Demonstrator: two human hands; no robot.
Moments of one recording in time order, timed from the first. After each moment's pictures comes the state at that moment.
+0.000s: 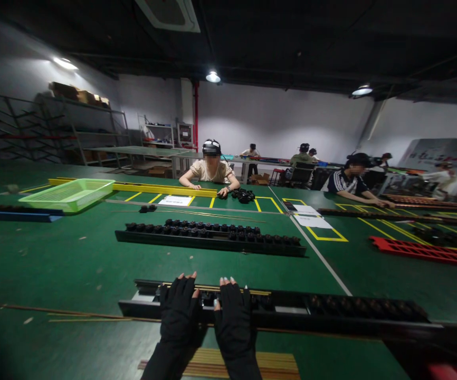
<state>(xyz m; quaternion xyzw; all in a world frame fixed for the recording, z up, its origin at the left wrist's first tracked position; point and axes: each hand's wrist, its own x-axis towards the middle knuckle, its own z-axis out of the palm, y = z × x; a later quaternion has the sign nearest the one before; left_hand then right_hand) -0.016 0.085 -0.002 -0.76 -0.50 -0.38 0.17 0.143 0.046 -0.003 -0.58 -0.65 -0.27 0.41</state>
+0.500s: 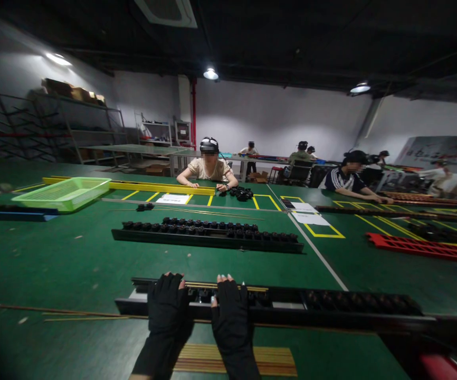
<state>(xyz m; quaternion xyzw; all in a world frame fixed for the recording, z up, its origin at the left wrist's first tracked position) -0.034 0.100 0.004 -0.73 -0.52 -0.36 0.25 0.145 0.048 -0.004 -0.57 -0.65 -0.29 0.41</state>
